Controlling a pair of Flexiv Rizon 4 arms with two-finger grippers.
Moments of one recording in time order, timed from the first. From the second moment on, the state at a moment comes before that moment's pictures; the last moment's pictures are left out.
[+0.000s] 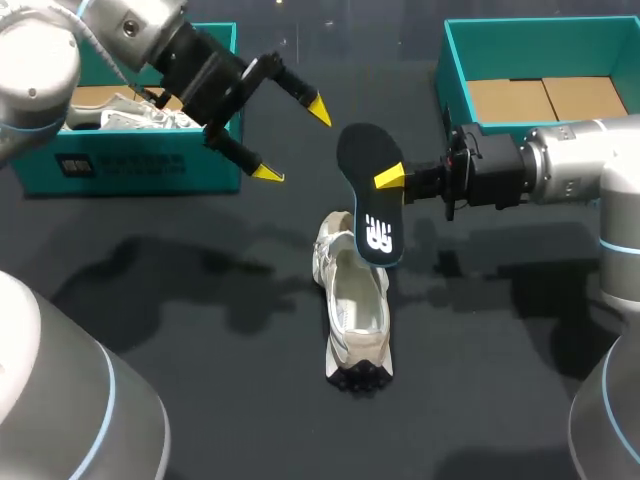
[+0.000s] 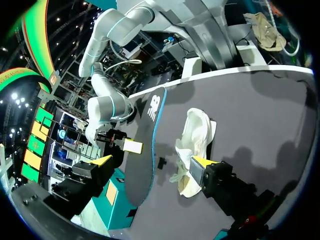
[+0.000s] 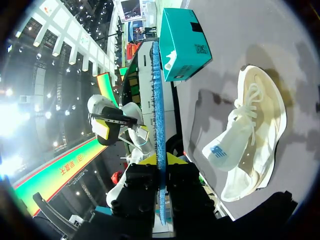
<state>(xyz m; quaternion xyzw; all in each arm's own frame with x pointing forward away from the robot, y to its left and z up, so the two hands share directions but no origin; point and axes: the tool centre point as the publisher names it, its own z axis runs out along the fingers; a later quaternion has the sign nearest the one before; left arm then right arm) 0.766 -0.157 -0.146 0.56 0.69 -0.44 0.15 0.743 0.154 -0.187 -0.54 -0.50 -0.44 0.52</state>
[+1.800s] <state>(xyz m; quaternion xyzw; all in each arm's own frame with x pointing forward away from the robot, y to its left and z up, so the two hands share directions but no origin) 0.782 -0.194 -0.218 0.46 0.58 -0.48 0.47 0.749 0.146 -0.197 -0.50 -0.49 -0.44 0.56</state>
